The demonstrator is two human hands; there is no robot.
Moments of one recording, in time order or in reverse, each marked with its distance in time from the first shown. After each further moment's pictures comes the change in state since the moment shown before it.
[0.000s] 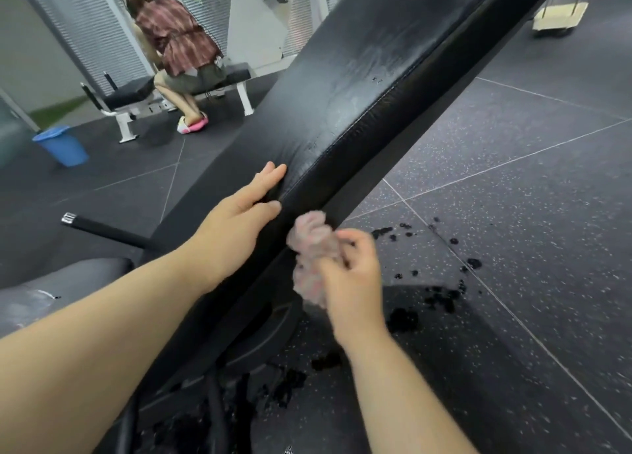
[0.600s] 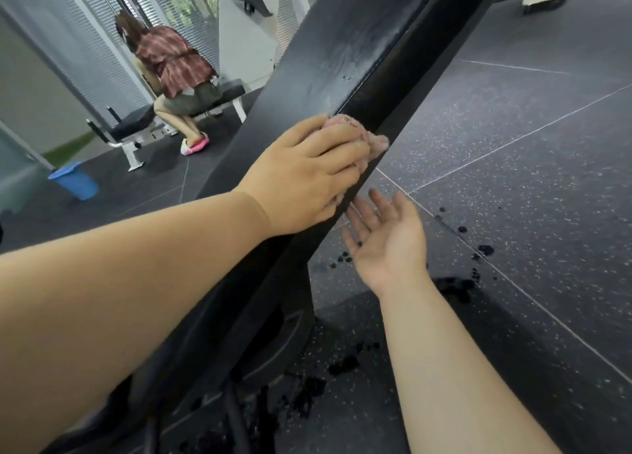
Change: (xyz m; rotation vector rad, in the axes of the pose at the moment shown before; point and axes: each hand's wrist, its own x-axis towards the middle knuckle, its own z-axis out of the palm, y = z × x) left_hand 0.075 0.040 0.040 1.349 -0.031 1.221; right_hand 0.053 -0.040 -0.031 0.735 0.049 0.382
